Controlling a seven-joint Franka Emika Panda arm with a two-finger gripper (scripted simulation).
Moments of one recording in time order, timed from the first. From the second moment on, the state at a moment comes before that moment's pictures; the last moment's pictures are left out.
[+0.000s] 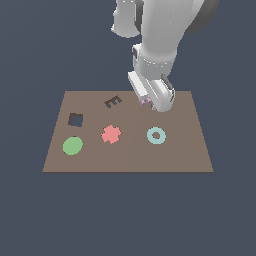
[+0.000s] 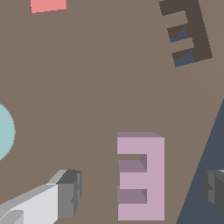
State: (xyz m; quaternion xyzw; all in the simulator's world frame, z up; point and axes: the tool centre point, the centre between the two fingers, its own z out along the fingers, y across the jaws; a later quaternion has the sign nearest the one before) arm -0.099 0.071 0.050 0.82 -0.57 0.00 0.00
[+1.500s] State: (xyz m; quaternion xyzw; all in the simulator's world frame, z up) arm -0.099 0.070 0.034 0.82 -0.57 0.00 0.00
